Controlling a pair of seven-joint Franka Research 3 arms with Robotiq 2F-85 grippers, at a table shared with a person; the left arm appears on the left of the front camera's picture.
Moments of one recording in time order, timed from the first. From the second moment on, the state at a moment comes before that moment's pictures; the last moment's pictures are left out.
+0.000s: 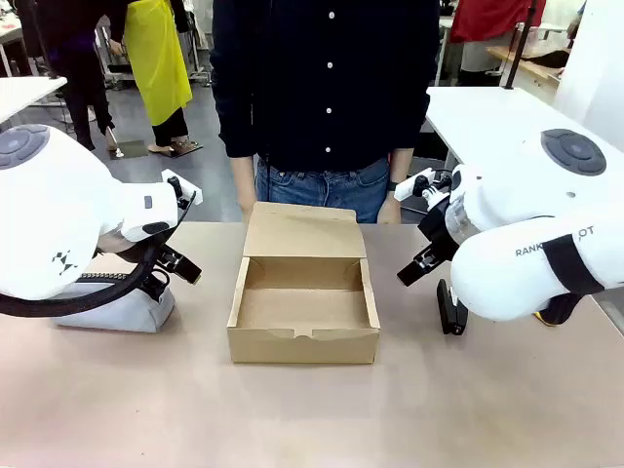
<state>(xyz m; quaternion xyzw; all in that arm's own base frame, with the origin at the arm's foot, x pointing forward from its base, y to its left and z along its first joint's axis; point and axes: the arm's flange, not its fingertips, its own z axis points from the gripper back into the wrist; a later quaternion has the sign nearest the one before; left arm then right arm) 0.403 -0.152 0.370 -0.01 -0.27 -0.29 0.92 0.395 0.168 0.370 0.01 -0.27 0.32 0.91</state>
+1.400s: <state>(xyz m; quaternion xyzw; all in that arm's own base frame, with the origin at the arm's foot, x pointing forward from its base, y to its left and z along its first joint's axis) 0.403 -0.152 0.370 -0.01 -0.27 -0.29 0.92 0.395 0.168 0.370 0.01 -0.27 0.32 0.91</state>
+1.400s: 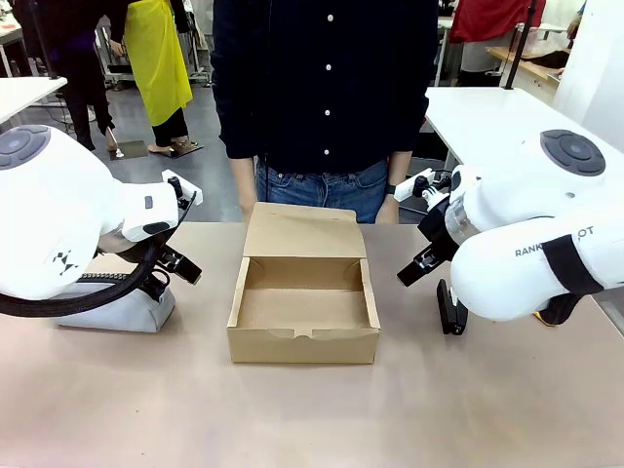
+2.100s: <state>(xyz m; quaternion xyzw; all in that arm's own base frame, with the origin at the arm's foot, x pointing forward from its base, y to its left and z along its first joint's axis) 0.390 -0.162 0.396 -0.06 -0.26 -0.30 0.92 0.387 0.173 0.399 0.03 -0.29 0.32 0.90</state>
